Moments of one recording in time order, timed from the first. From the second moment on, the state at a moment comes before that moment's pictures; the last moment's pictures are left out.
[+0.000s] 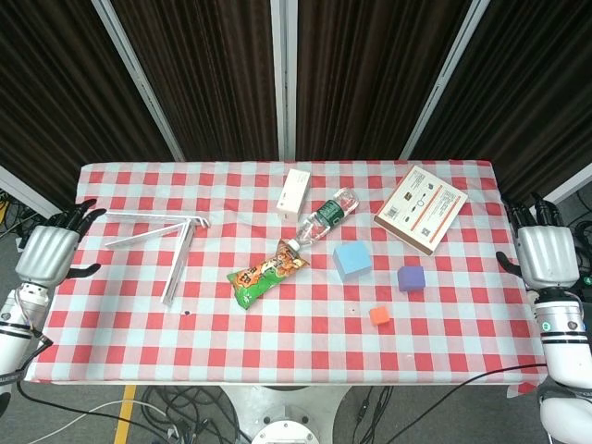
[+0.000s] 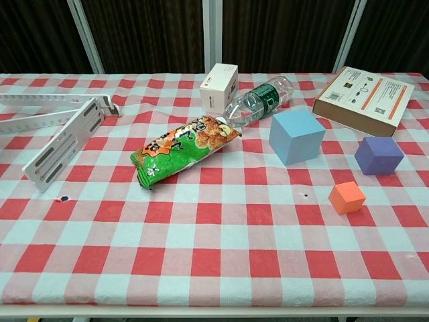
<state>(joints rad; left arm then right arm) -0.43 -1.16 -0.09 -1.32 1.44 1.24 -0.11 0.44 -1.06 0.15 -1.58 -1.16 1.29 -0.26</state>
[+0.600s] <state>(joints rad) -0.44 -1.17 -0.11 -1.36 1.44 1.23 -0.19 0.47 -1.04 0.17 -1.62 -1.16 1.16 -0.23</state>
